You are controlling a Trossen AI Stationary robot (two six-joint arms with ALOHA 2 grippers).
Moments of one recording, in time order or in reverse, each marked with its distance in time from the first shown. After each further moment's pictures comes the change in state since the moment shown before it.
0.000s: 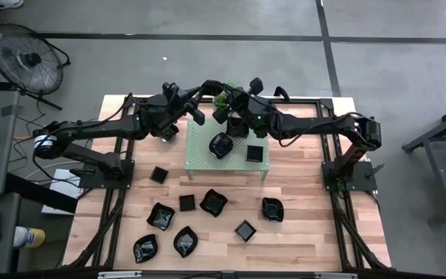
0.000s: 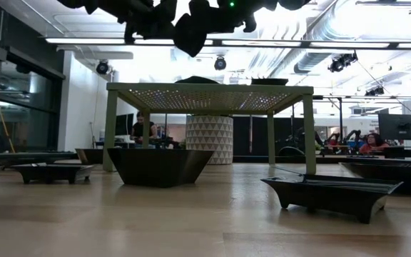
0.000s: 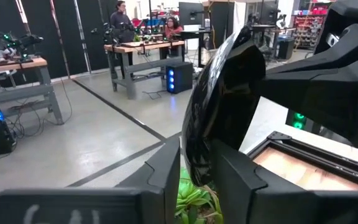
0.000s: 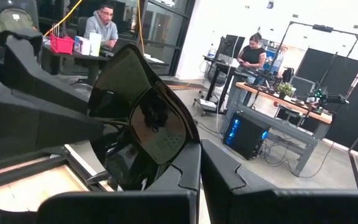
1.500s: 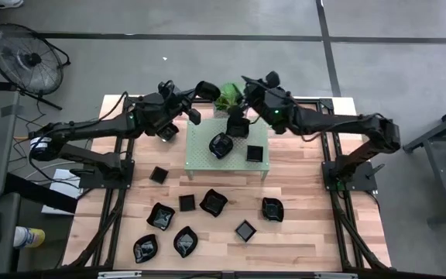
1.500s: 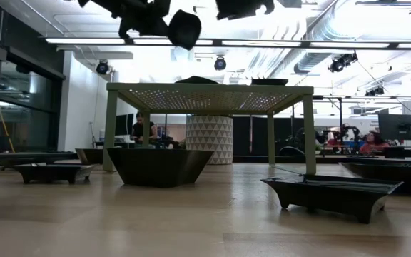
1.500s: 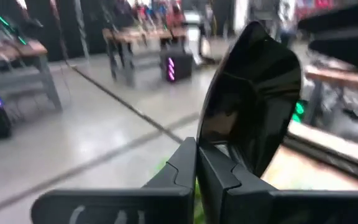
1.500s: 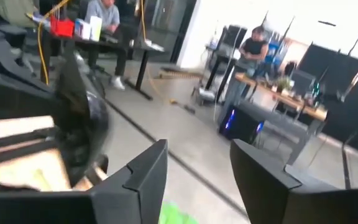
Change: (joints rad) left arm 0.000 -0.061 0.035 -0.171 0.013 -0.067; right arm -0.001 -0.197 0.000 -0.305 -0.001 0.031
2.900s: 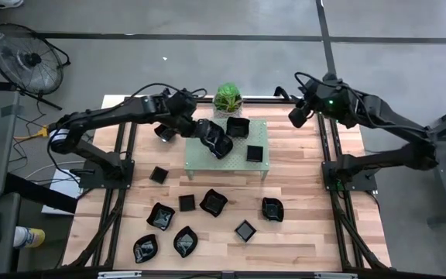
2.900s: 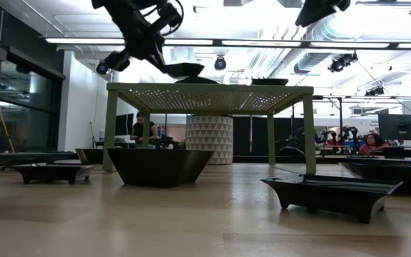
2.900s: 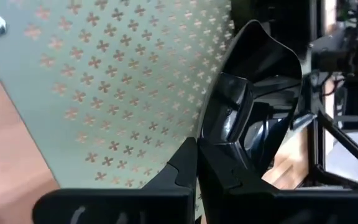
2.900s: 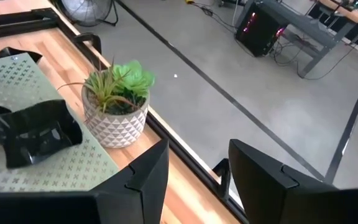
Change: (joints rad) left arm 0.079 0.251 0.312 -0.894 0.741 -0.957; right arm -0.151 -0.464 0.000 -0.974 -0.210 0.260
